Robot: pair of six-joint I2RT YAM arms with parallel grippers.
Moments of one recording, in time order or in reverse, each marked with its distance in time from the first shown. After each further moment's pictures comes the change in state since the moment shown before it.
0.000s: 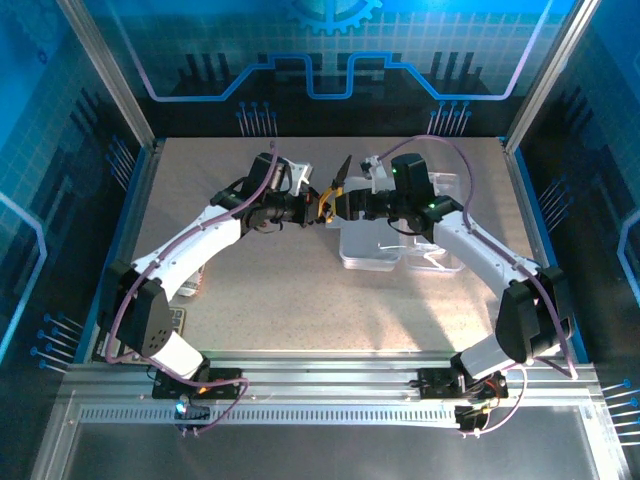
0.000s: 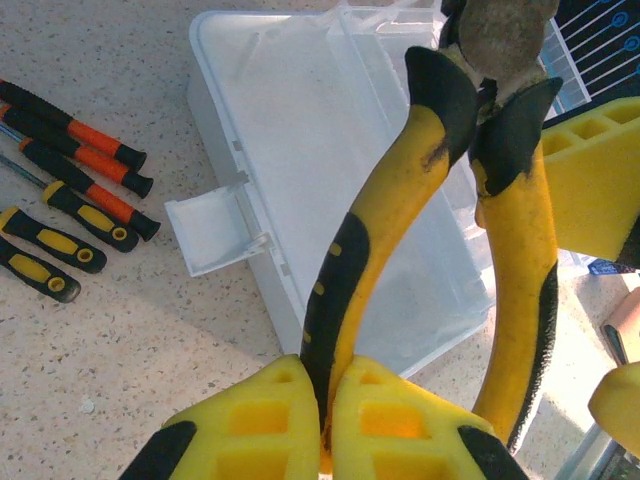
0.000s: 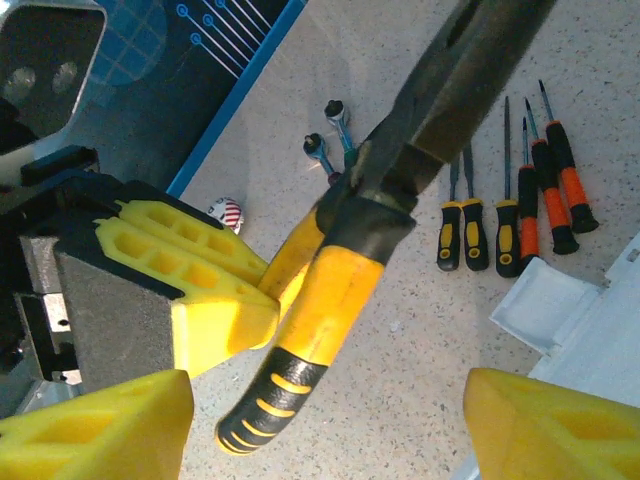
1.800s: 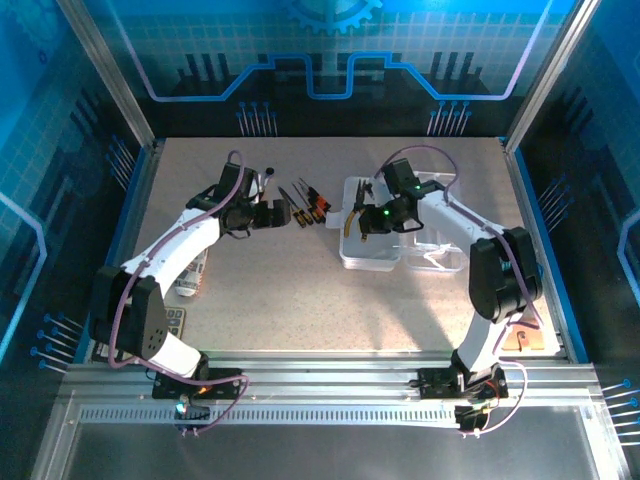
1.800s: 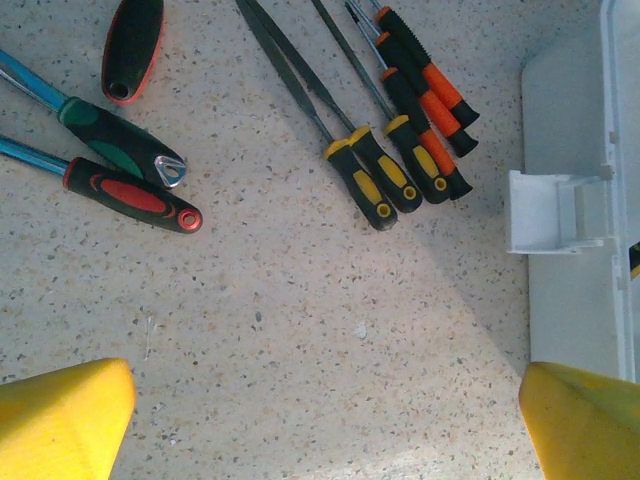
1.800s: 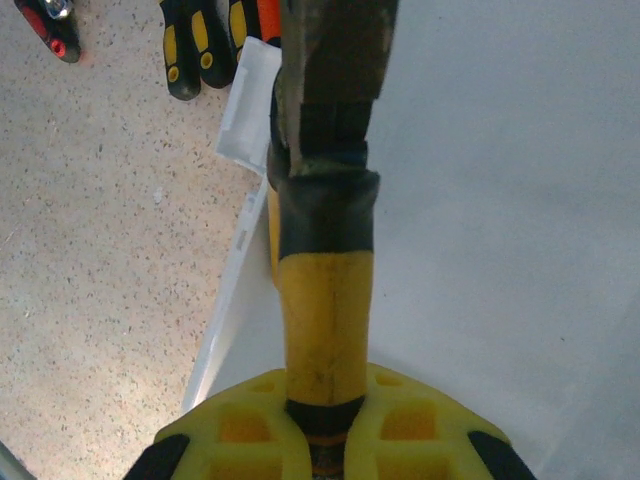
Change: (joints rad) left arm 0.200 -0.043 -0.139 -0.106 -0.232 -0.034; right arm -0.065 0.277 0.148 -0.415 0.172 -0.118
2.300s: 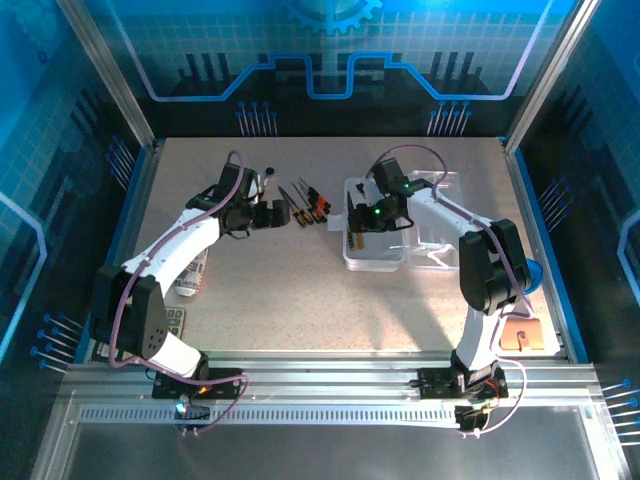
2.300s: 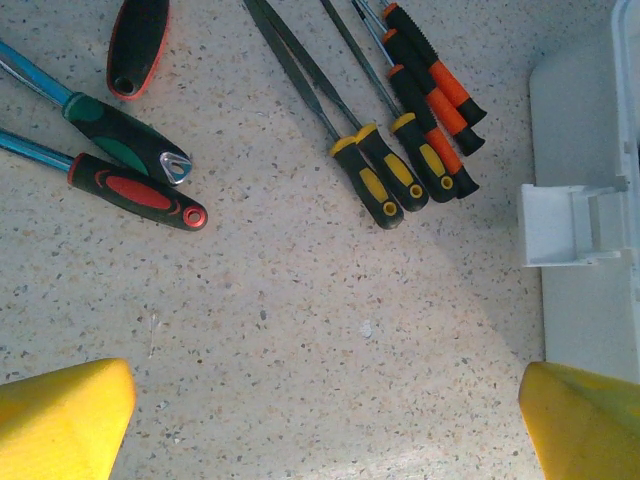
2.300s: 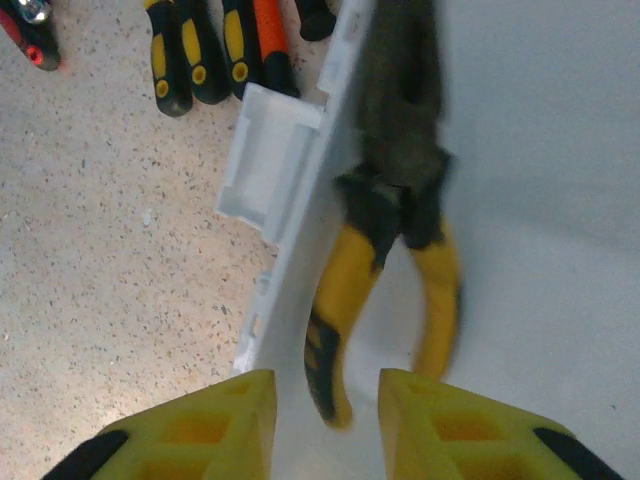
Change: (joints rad) left arm 0.005 0.002 -0.003 0.001 0.000 0.000; right arm 0.033 0.070 0.056 0.013 0.033 0.019
